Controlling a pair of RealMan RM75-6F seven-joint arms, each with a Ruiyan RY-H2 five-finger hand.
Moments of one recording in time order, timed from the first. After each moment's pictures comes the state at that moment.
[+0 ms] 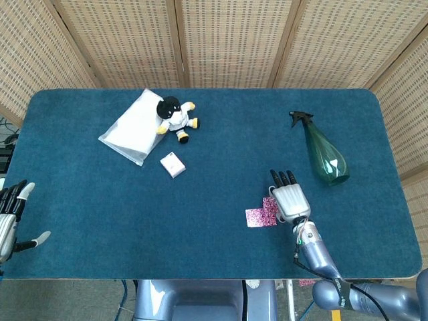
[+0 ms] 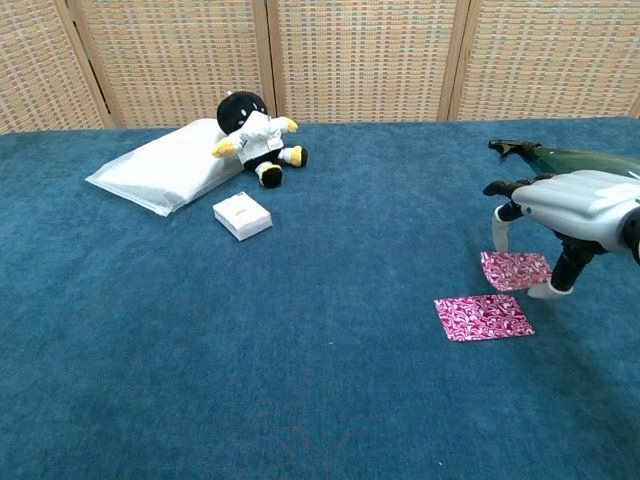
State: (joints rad) left arm -0.08 -1.11 -0.04 -1.60 1.49 1.47 -0.05; right arm 0.71 -1.48 0.05 -1.67 -0.85 1.14 -0.75
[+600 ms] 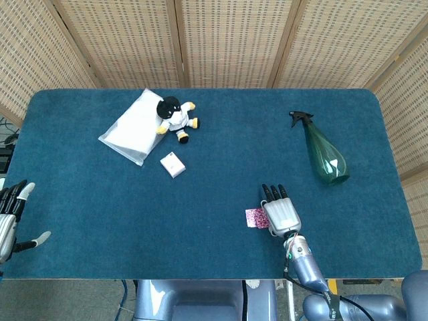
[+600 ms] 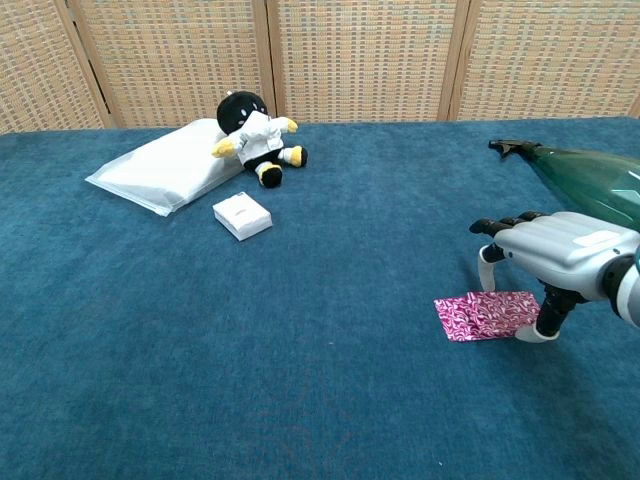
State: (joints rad) left arm -0.08 -1.12 -0.04 -1.59 1.50 1.48 -0.07; right arm 0.68 -1.59 0.03 -1.67 -0.82 1.20 -0.85
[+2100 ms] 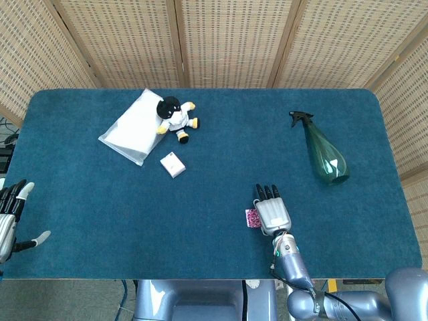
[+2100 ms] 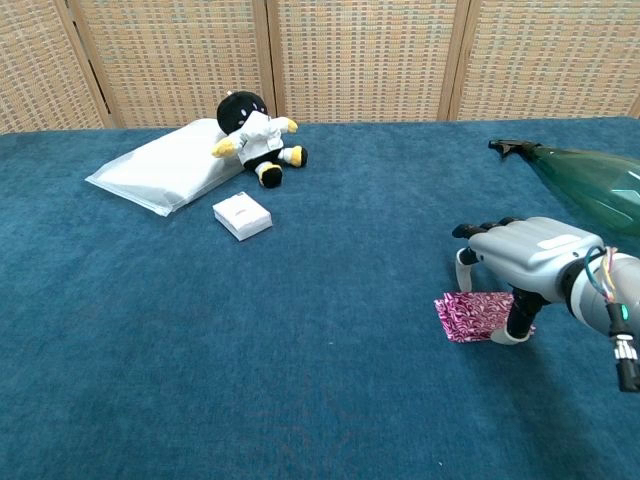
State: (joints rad) left arm -0.08 -1.12 -0.04 -1.59 1.50 1.49 -0.07; right arm 0.71 -1.67 0.09 -1.67 -0.71 1.23 -0.96
